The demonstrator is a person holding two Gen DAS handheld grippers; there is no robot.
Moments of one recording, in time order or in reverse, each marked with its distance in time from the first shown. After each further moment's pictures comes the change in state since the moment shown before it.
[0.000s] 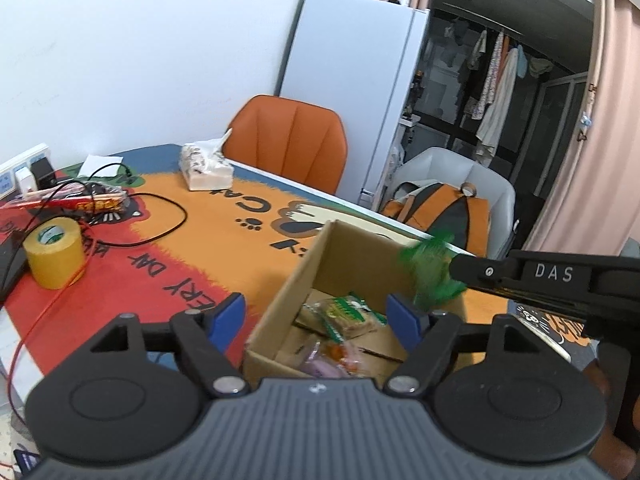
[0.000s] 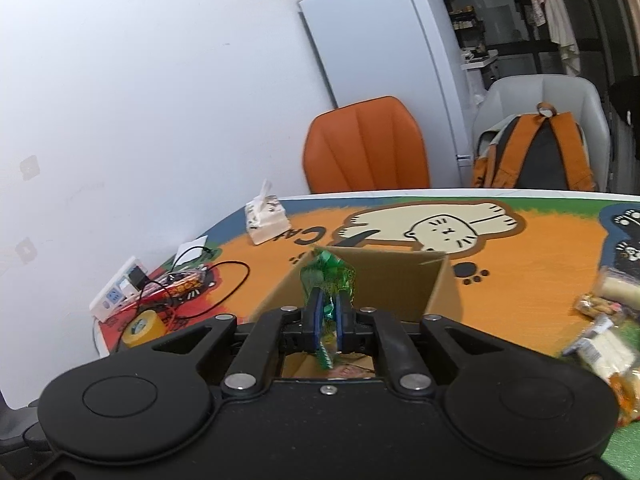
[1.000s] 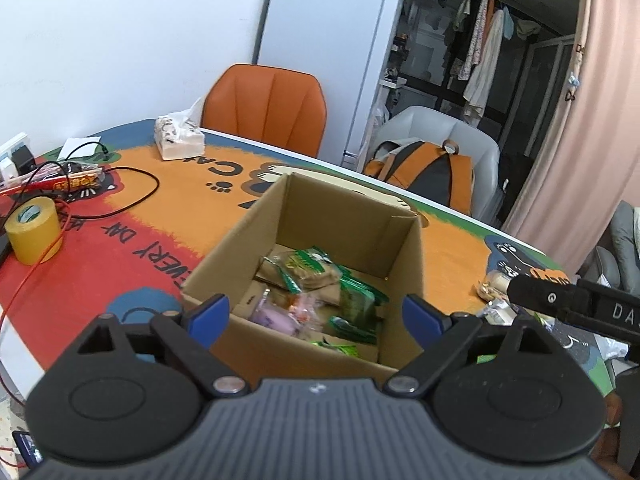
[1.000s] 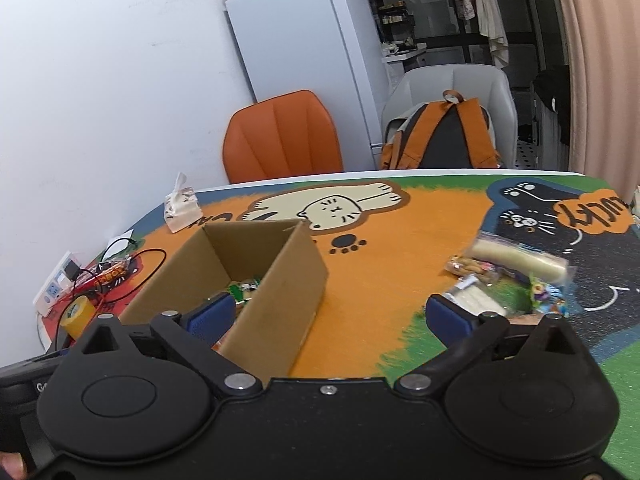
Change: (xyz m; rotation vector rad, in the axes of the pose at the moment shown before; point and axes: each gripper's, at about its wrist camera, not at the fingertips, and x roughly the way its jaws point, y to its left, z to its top) left arm -0.003 -0.044 -0.019 0.065 0.106 -0.029; right arm -0.058 -0.063 -0.025 0.048 0.026 -0.215
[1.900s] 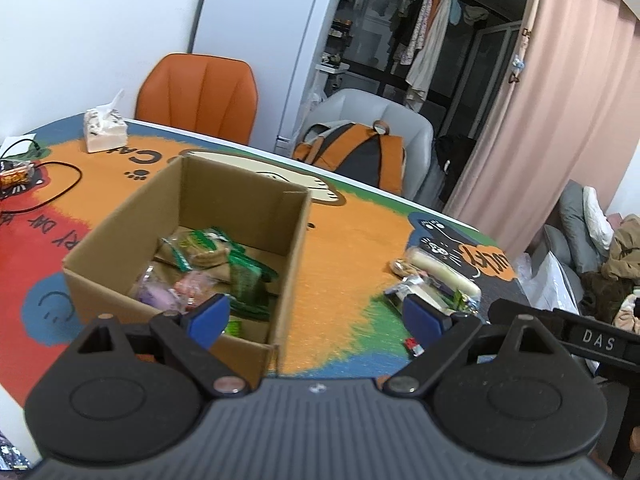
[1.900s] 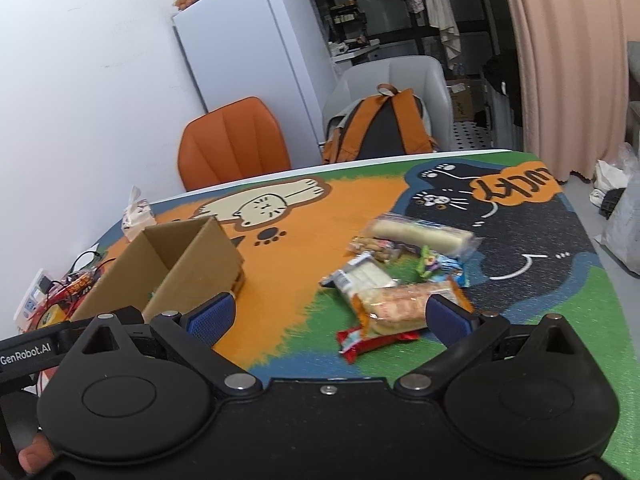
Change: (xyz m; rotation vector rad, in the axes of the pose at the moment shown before) left arm -0.001 -0.063 -0.014 0.042 0.040 -0.164; right arm -0.040 -0.079 -0.017 0.090 -0.002 -0.086
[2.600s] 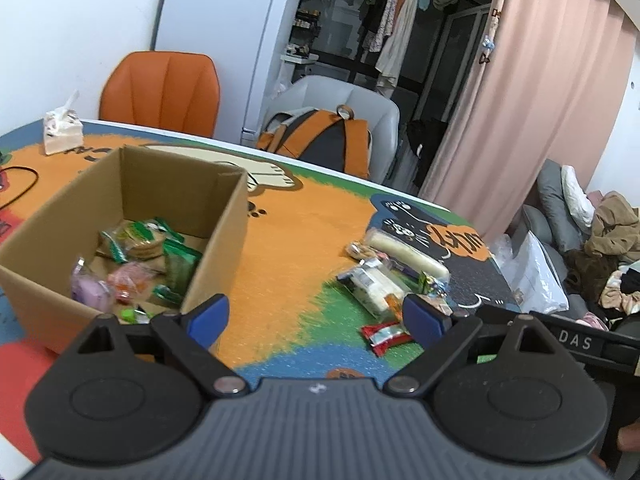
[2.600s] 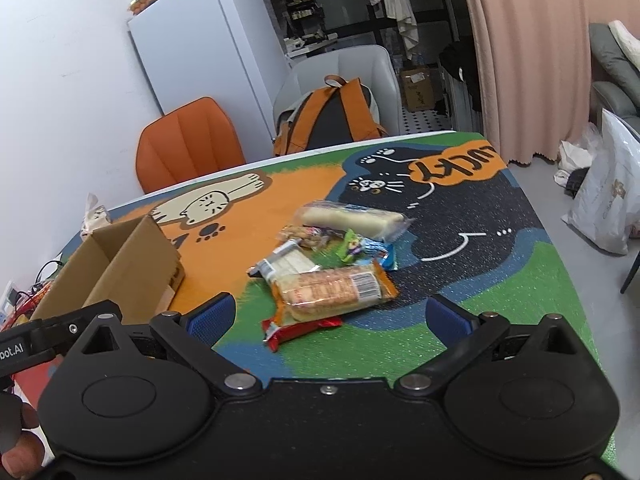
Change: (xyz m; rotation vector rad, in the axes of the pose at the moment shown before) left arm 0.025 -0.039 -0.015 0.057 0.024 -0.066; right arm 0.001 -0.049 -0.011 0.063 0.013 -0.092
